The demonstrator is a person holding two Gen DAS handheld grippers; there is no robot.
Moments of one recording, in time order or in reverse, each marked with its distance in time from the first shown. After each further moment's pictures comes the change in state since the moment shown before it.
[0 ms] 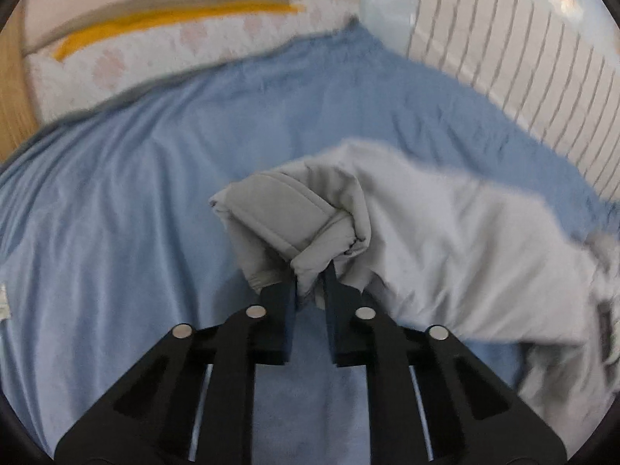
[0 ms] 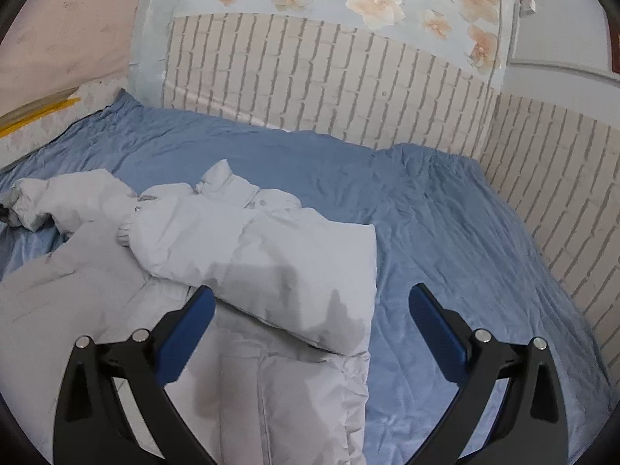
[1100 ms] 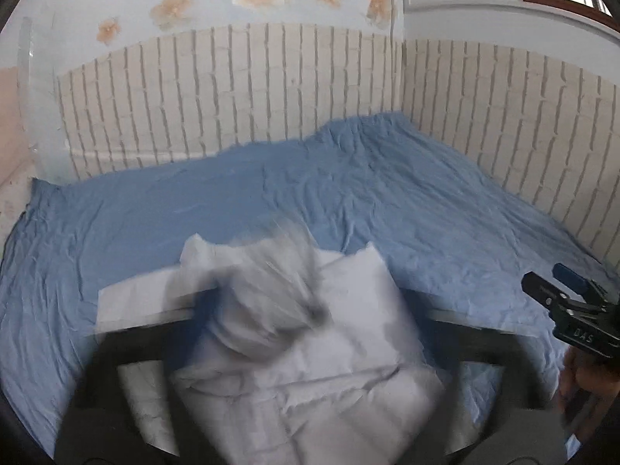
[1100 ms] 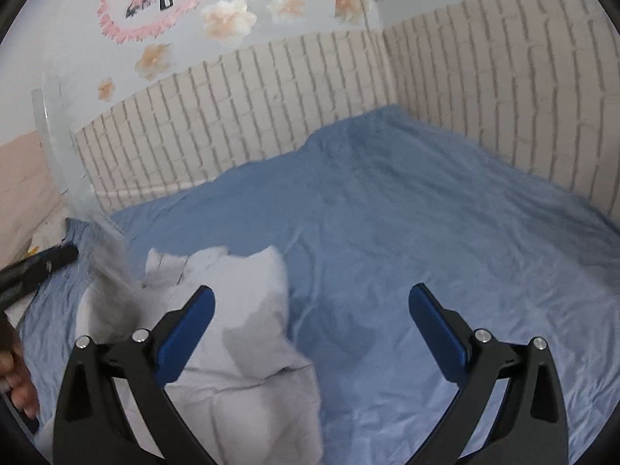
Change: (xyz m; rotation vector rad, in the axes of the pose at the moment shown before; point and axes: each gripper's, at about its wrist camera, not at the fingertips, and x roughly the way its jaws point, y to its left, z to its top) left arm -0.307 -0.434 -0.134 0.709 -0.179 -0.739; right arm -0.023 -0.157 -0.007 0.500 -0.054 -0.056
